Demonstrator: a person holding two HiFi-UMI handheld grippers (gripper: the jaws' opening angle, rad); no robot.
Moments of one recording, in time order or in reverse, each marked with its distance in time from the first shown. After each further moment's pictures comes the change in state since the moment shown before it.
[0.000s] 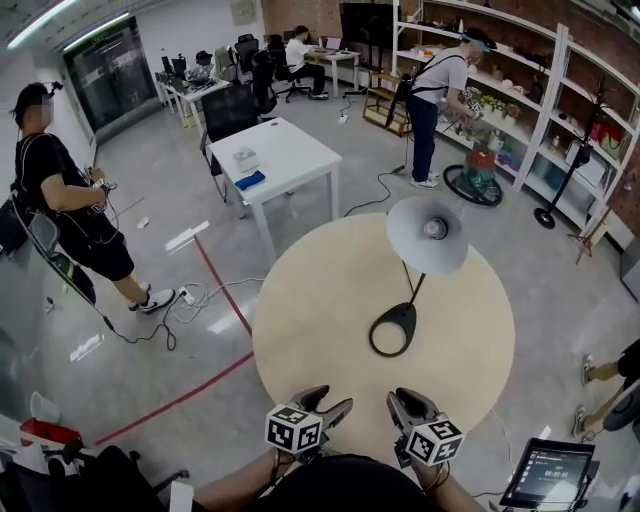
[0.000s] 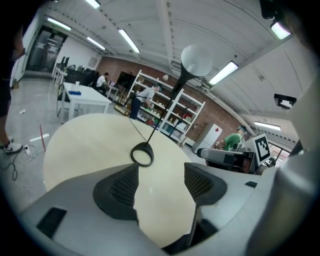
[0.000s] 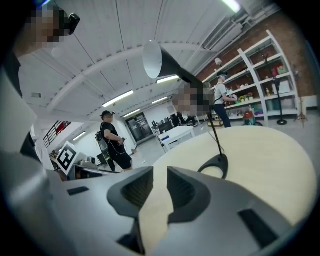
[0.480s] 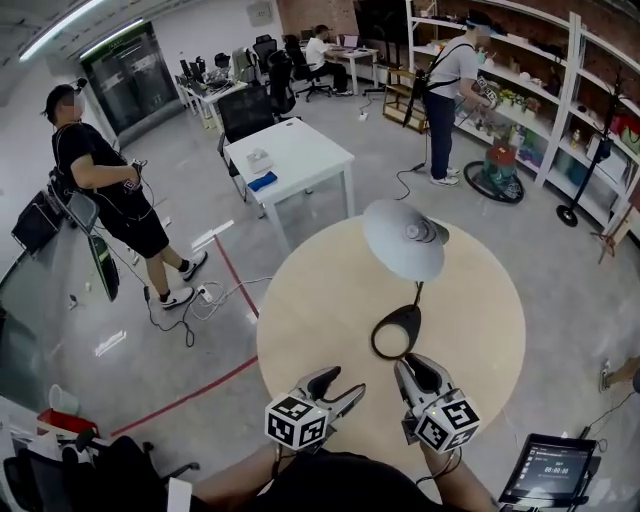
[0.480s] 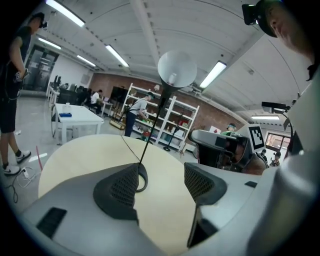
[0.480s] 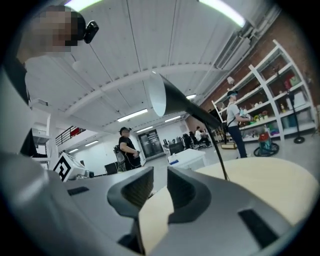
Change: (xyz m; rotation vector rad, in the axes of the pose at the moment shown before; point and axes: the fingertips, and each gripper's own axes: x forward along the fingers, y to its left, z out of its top) left arm 0.016 -0.054 0.081 0.130 -0.122 0.010; right arm -0.005 -0.001 0.128 -0.122 -0.233 0.135
